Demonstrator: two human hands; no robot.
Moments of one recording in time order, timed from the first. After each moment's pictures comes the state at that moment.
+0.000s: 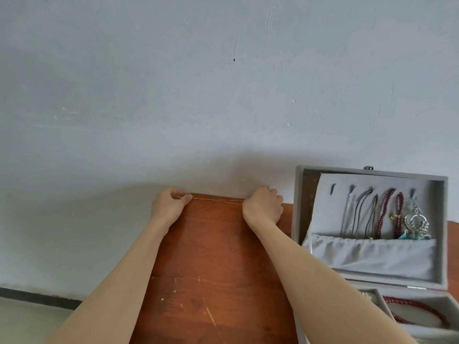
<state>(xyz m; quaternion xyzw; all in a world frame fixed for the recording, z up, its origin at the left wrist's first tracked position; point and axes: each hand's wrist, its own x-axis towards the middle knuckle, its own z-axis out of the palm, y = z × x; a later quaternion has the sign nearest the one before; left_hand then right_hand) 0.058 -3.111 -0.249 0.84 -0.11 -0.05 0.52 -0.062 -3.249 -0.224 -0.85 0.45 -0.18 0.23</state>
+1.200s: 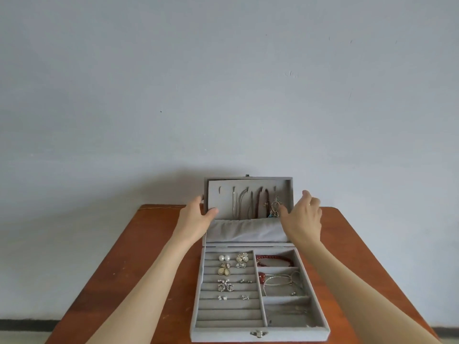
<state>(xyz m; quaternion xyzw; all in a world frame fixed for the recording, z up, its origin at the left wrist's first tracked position) -0.160 -3.178 -0.166 0.83 -0.32 -0.07 0.45 -0.313 -3.332 -0.158 -0.79 0.48 -0.29 0.25</state>
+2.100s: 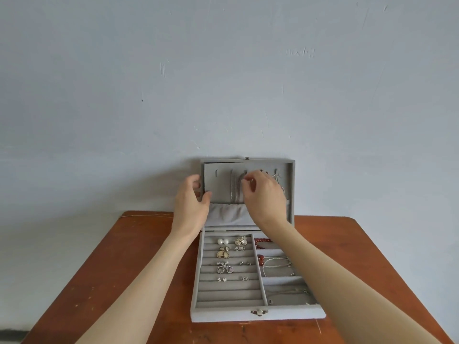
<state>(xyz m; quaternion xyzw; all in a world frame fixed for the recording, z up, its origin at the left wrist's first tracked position) -0.115 -3.241 -0.175 0.79 -0.29 0.07 0.54 -0.216 -3.347 -0.149 -0.85 0.27 -0.39 0.21</state>
